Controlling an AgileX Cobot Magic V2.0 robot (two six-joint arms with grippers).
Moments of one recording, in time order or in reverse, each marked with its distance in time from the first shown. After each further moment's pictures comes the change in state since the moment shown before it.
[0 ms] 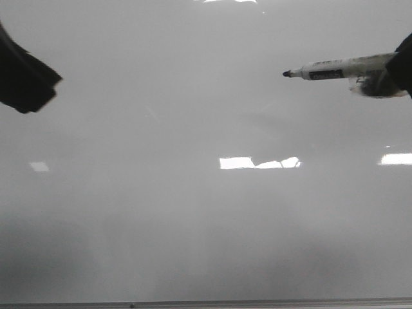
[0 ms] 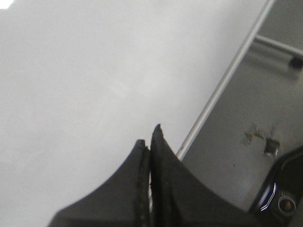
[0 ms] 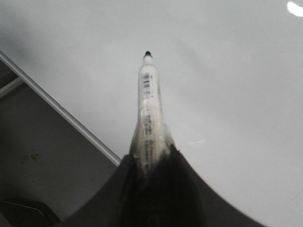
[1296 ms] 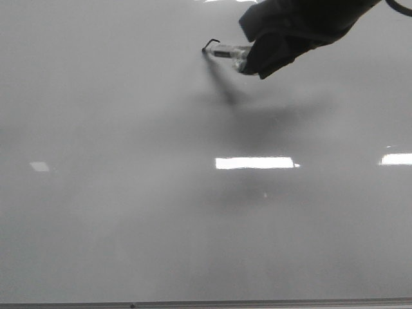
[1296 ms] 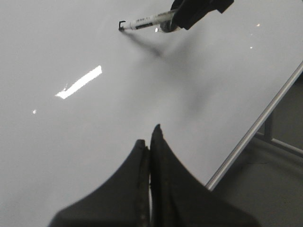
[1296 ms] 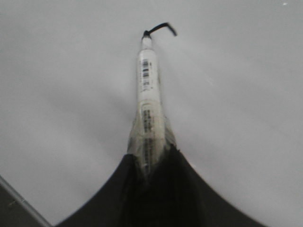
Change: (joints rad) left arm 0.025 -0.513 0.275 -0.072 -0.172 -0.002; right arm 0.045 0.602 -0.356 0.063 -0.251 -0.009
